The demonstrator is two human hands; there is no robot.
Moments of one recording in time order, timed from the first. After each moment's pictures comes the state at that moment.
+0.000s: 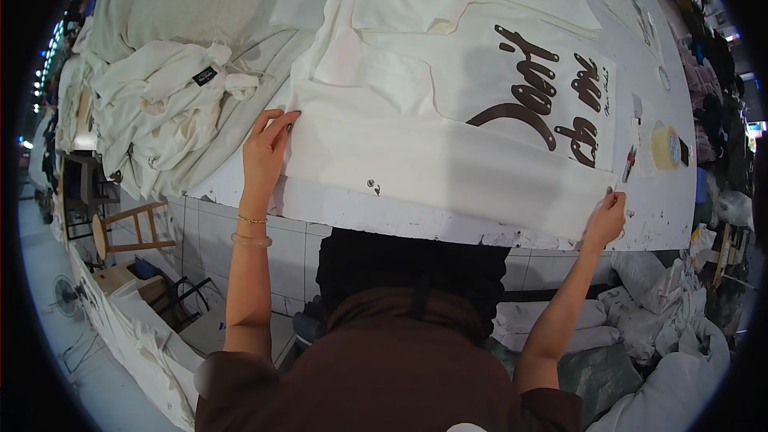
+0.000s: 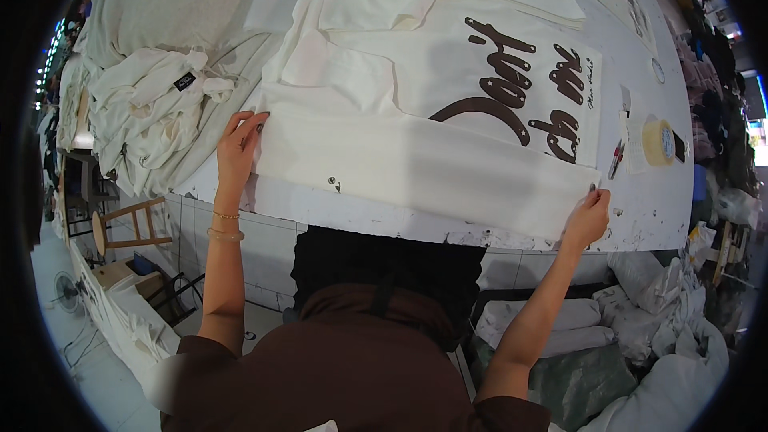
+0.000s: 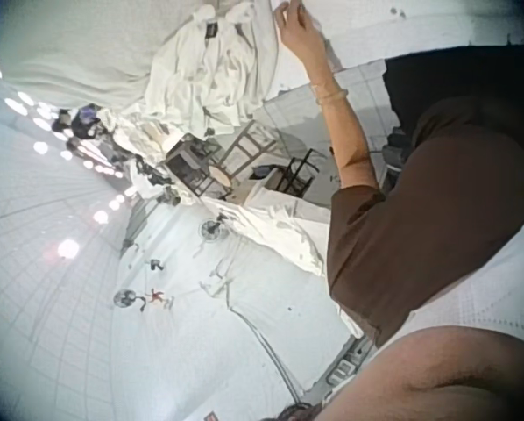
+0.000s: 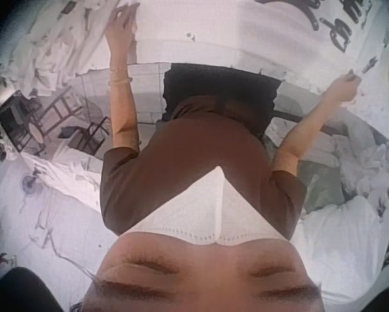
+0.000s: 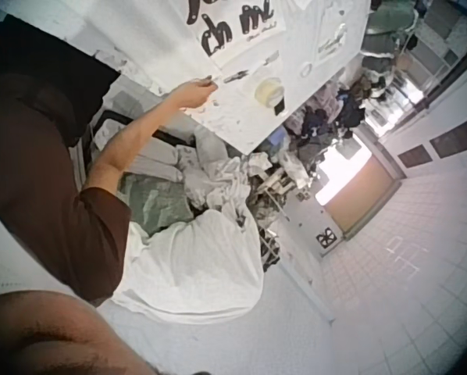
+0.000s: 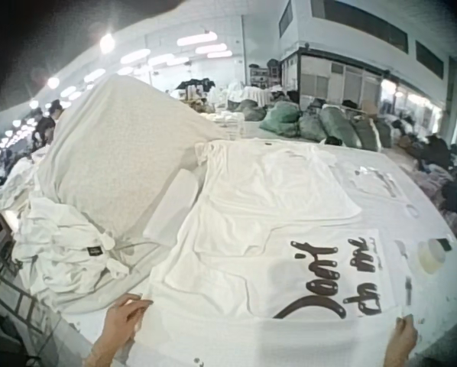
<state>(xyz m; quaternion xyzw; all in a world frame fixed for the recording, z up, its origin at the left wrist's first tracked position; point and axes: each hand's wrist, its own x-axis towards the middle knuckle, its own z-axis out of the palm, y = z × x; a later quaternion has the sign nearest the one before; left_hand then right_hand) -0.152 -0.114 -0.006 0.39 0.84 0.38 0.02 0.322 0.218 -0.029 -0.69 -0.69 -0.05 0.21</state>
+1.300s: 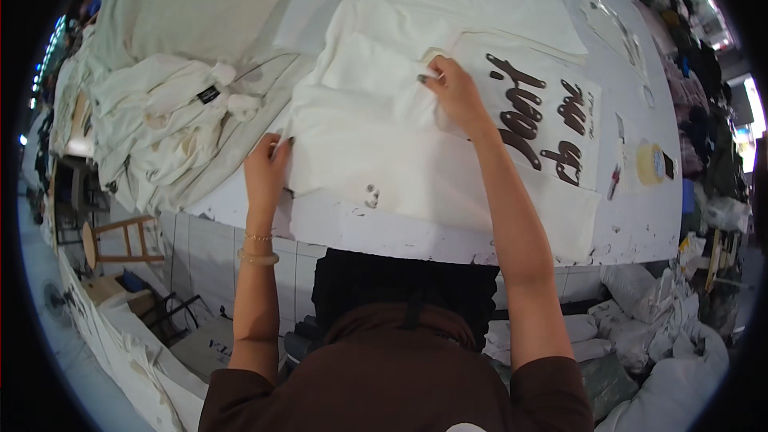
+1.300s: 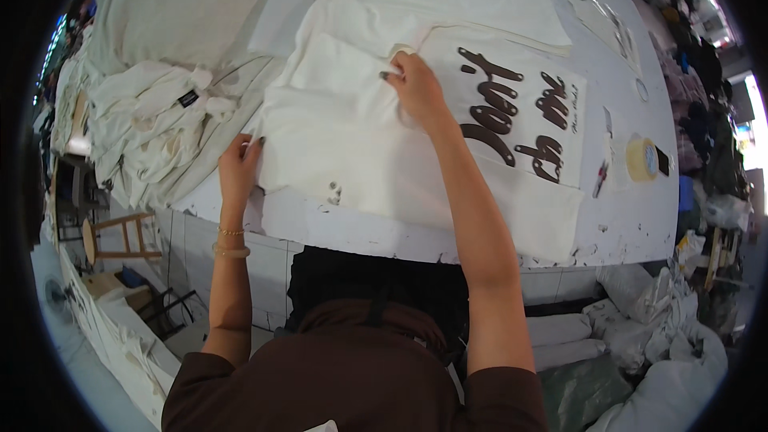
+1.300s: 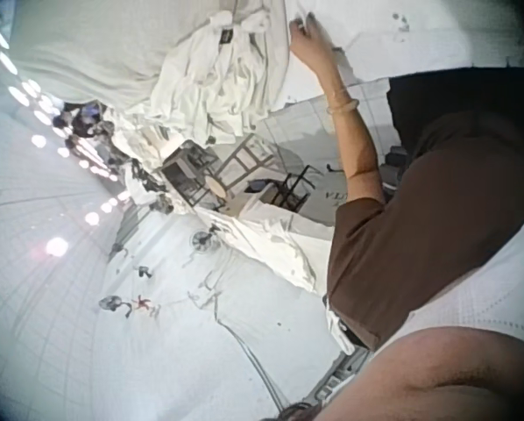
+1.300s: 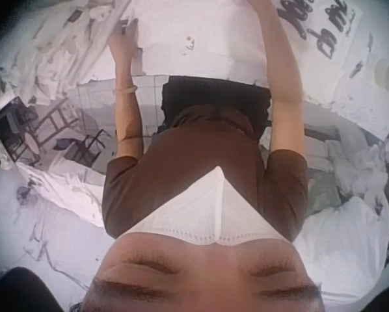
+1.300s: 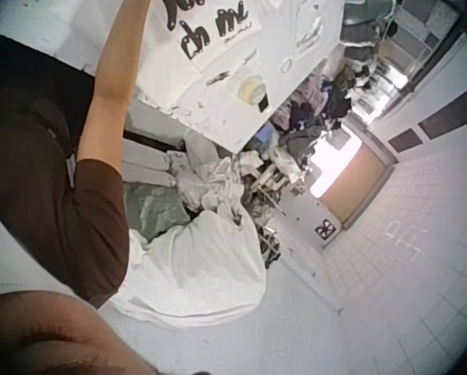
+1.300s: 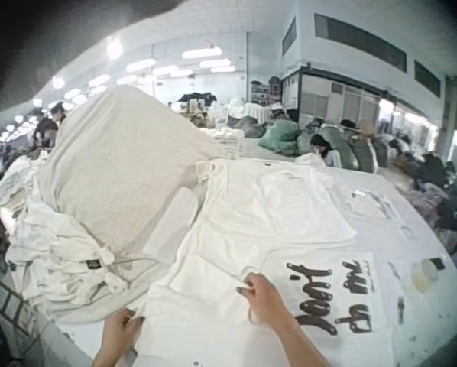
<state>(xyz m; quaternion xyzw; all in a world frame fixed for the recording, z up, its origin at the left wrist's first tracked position) -0.160 -0.099 -0.024 0.25 0.87 0.43 0.04 -0.008 0.209 -0.001 -0.24 -0.86 0.39 0.22</state>
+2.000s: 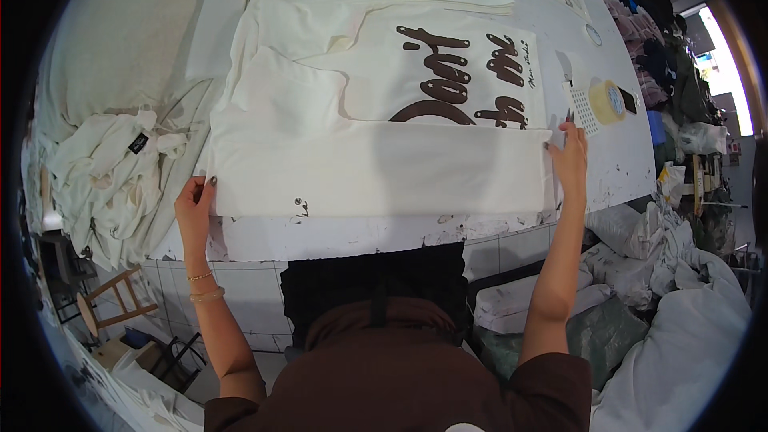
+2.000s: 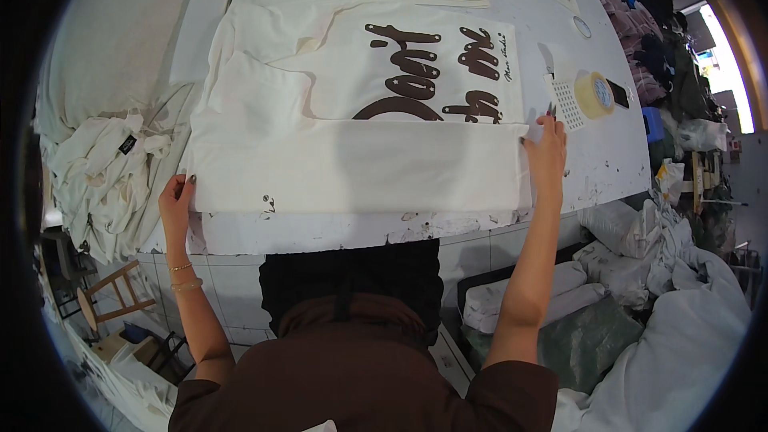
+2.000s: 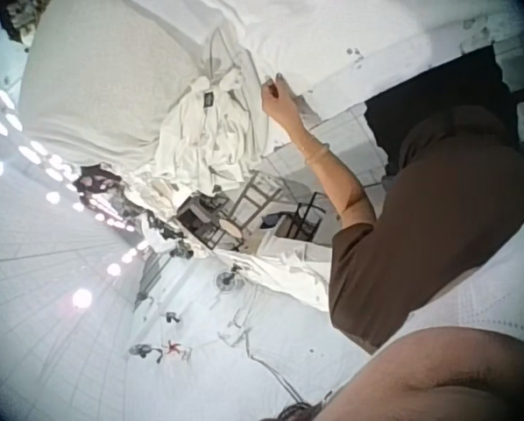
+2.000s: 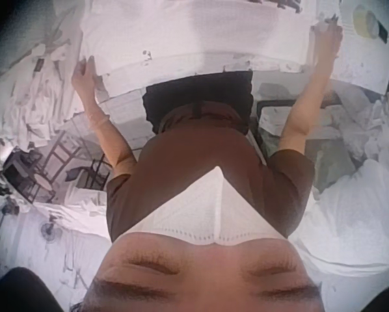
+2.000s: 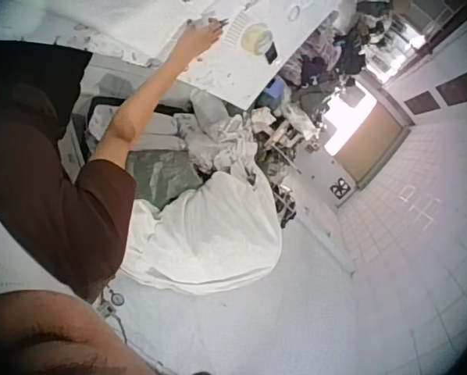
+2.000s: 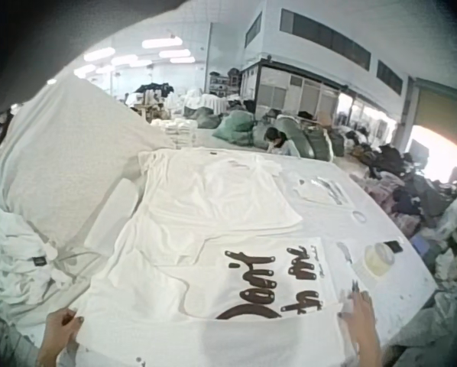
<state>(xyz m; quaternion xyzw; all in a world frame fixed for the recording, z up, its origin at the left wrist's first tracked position) -0.172 -0.134 -0.009 0.25 0.85 0.43 0.15 0.309 0.268 0.018 -0.56 -0.81 0.03 0.16</state>
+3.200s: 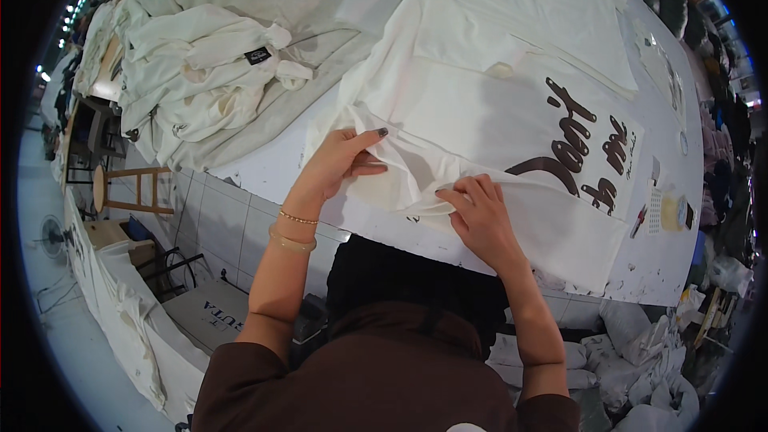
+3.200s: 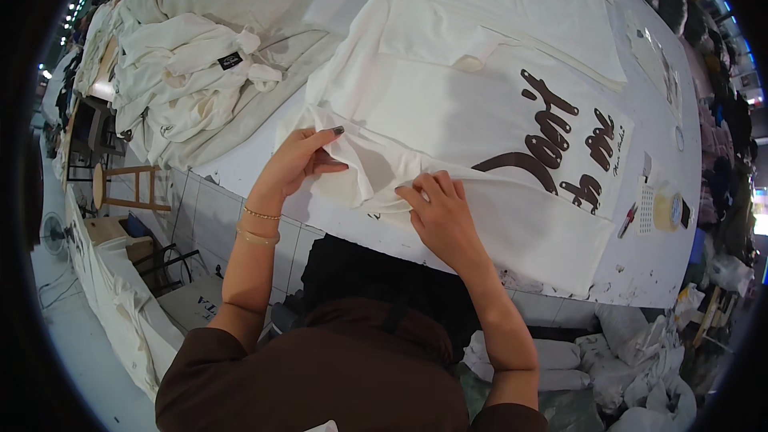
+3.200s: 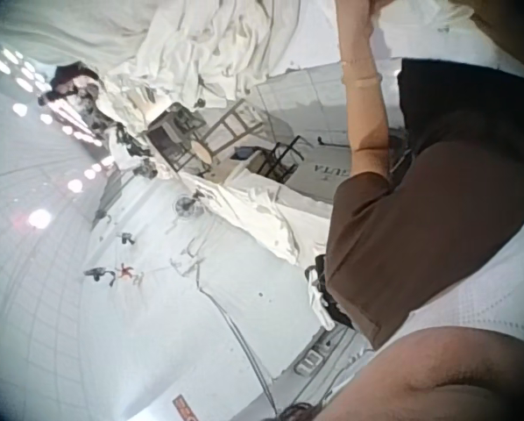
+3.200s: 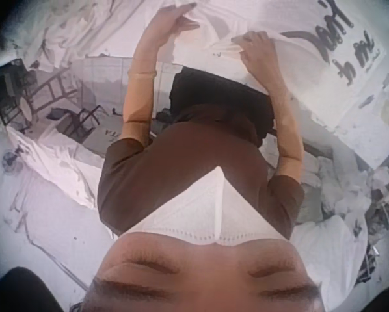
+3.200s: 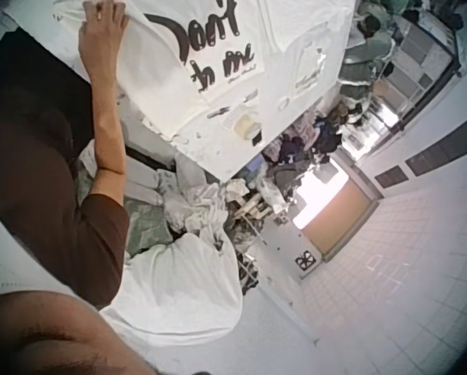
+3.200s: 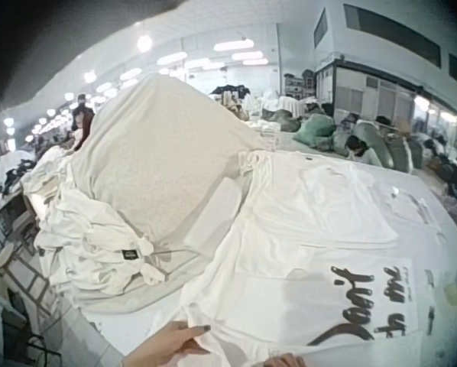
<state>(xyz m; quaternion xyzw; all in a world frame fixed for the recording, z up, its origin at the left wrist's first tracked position) -0.131 -0.081 0.018 0.04 0.63 0.59 0.51 0.085 0.073 0.021 -0.05 -0.95 0.26 0.13</state>
